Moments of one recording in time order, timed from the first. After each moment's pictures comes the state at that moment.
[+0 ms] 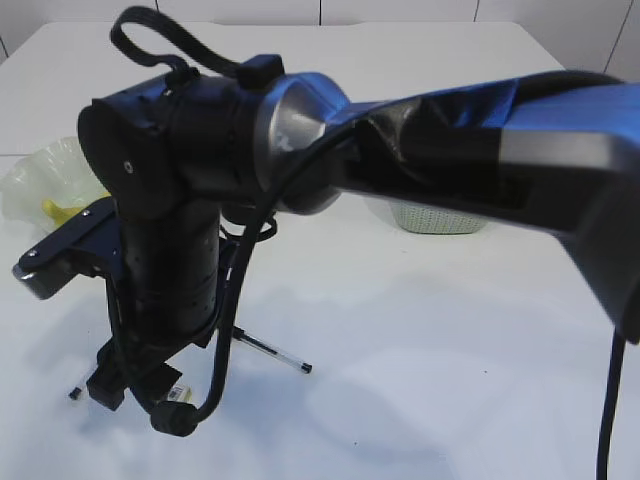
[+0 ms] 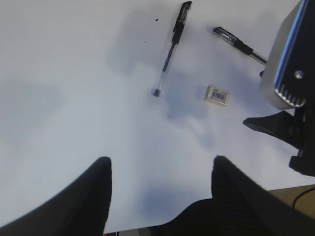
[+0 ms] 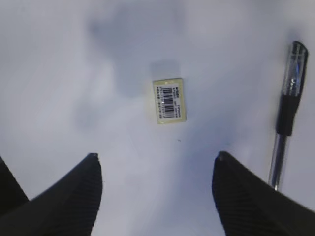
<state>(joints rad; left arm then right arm) -0.08 0.85 -0.80 -0.16 1.08 -0.15 0.91 2.22 -1.90 0.07 1.14 -0.20</state>
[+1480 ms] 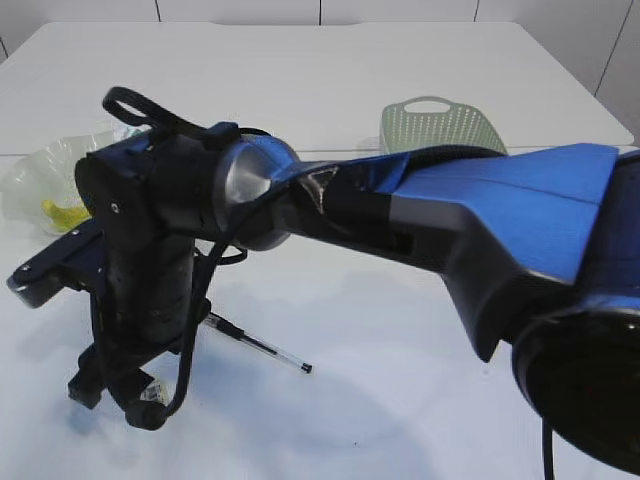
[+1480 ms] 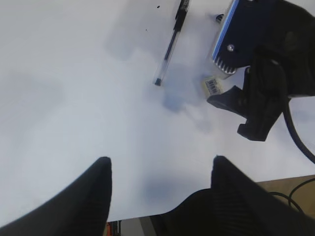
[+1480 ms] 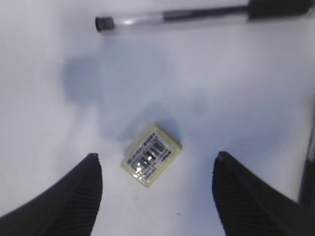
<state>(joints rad) -0.08 0.85 -0.80 -0.16 1.11 -0.15 0.90 2.38 -2.03 0.11 1.08 -0.22</state>
